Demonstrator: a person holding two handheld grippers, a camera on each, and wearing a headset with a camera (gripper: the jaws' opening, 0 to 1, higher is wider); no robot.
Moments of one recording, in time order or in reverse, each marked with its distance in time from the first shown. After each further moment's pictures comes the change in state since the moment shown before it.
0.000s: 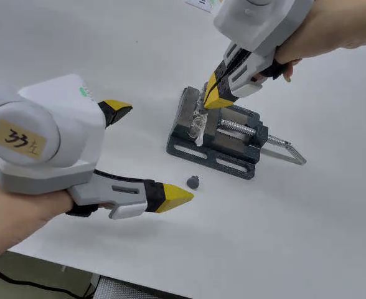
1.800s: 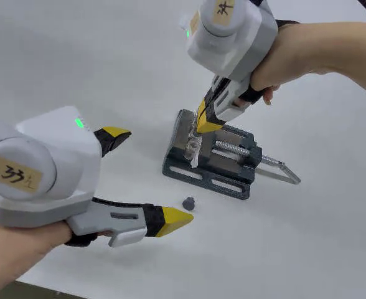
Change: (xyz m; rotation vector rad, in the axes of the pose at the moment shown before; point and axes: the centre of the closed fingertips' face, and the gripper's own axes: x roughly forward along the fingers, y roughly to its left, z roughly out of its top) left arm -0.005 -0.004 0.011 -0.029 -0.023 0.012; right arm 0.005 -0.001 0.000 0.065 0.083 0.003
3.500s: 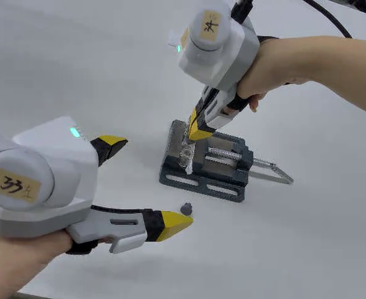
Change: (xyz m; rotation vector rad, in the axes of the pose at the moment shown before) left arm -0.008 -0.005 0.009 0.032 -0.009 0.010; right arm -0.002 0.002 0.000 0.031 -0.060 -0.027
